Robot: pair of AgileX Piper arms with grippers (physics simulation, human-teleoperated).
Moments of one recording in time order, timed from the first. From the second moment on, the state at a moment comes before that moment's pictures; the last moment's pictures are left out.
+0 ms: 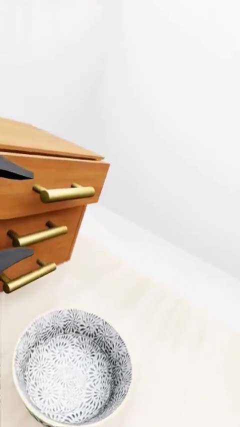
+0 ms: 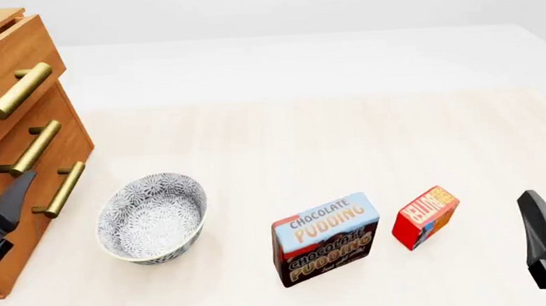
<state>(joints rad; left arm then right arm) -0.09 0.45 -0.43 0.18 1.10 0.00 0.00 0.00 0.00 0.00</state>
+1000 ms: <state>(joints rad) -0.02 0.64 -0.47 0.02 1.24 0.00 0.00 0.00 0.00 0.00</state>
